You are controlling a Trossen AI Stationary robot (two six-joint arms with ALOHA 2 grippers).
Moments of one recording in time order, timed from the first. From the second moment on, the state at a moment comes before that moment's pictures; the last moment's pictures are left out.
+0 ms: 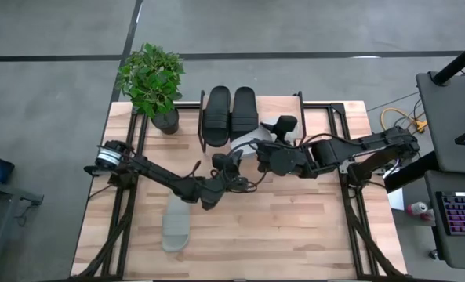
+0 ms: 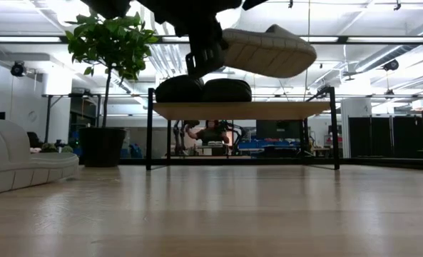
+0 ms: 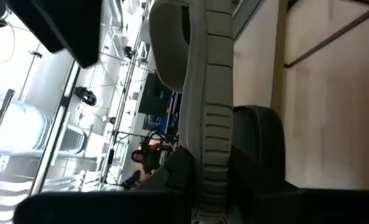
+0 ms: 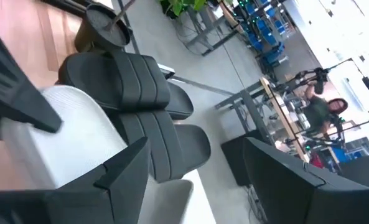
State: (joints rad) left arm -0.28 1.83 1.12 0.76 -1.30 1.30; right arm 0.24 1.50 1.47 -0.64 1.02 -0.27
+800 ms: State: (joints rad) left arm -0.24 1.83 1.20 0.71 -1.27 1.37; right arm 0.21 1.49 1.50 -0.85 0.98 -0.10
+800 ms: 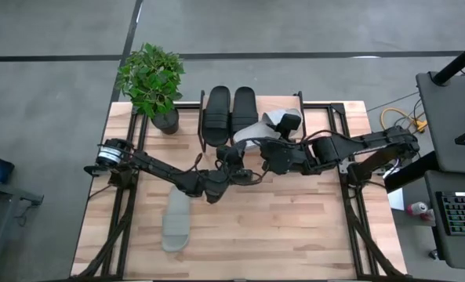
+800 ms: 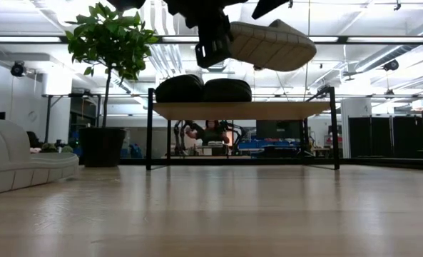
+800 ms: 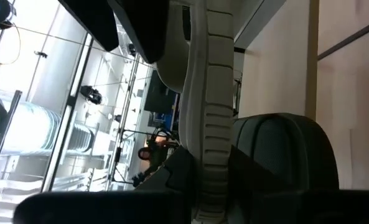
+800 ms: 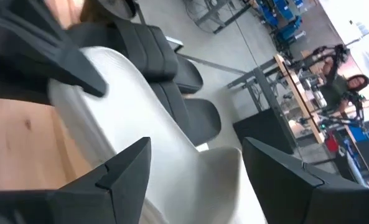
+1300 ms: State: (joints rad) left arm -0.24 1.83 1.20 0.72 -1.27 1.38; right arm 0.18 1.49 1.51 -0.93 1.00 -0.04
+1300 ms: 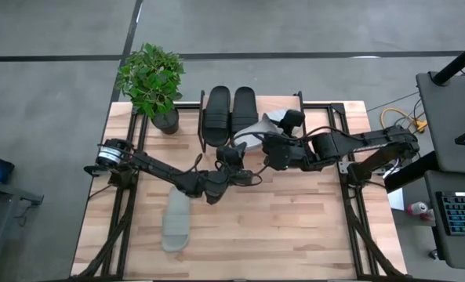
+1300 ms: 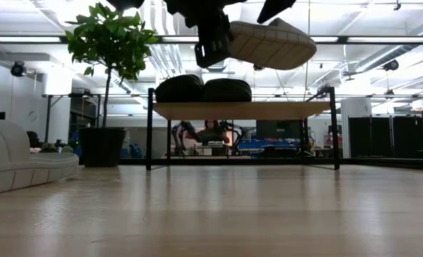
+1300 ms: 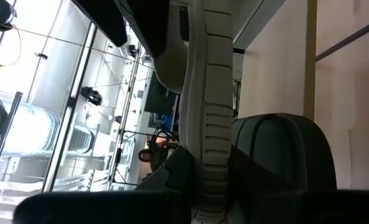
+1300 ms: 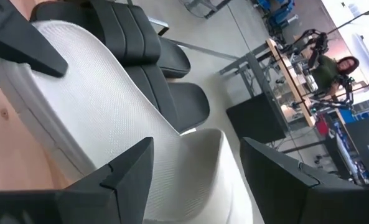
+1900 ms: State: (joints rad) left arm -0.26 1.83 1.22 0.72 -1.26 1.38; right arm 0.15 1.49 1.51 -1.06 1.00 0.06
